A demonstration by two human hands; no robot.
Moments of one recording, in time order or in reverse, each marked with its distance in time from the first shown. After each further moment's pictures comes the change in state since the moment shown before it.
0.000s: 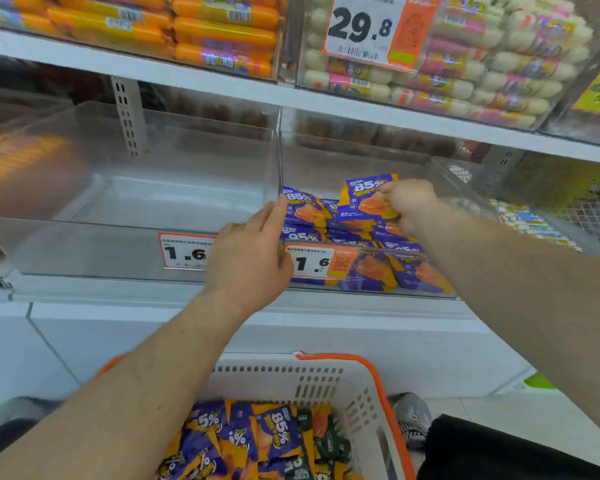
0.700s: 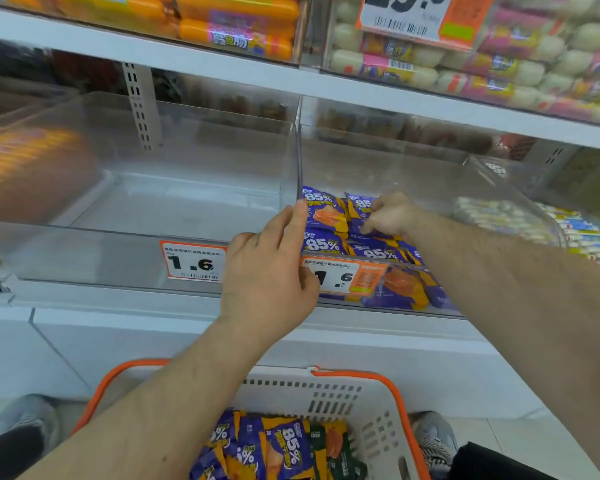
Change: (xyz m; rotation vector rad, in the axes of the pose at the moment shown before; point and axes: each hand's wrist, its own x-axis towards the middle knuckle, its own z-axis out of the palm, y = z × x) left_hand 0.000 0.005 0.015 0.021 0.122 -0.045; right_hand 0.049 0.021 0.052 -0.785 -0.178 -0.172
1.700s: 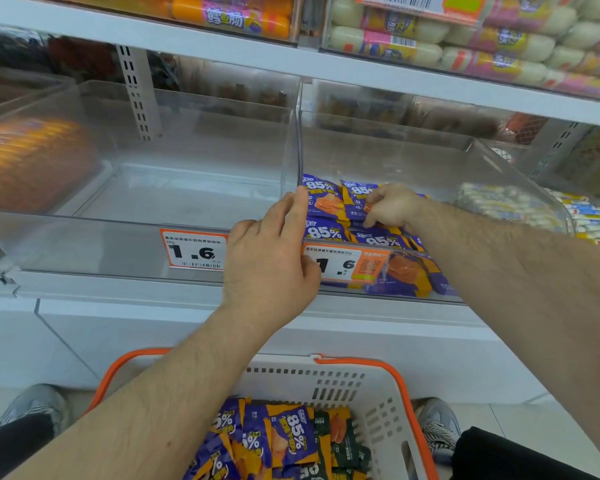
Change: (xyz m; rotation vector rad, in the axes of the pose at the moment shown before) left_hand -0.001 -0.001 0.002 0.027 0.004 0.007; right_hand -0.002 0.005 0.005 0.036 -0.067 -0.033
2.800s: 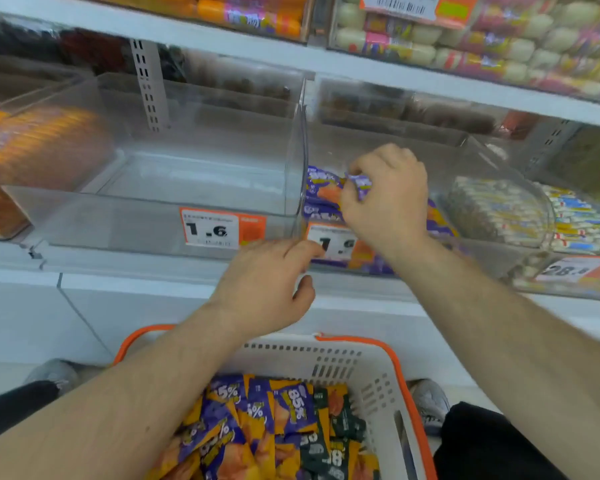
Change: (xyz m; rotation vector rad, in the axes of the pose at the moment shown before) left_hand -0.037 -0.013 -0.015 -0.205 0.005 0.325; right_hand -0.126 -0.044 0.015 -0.139 0.943 -0.739
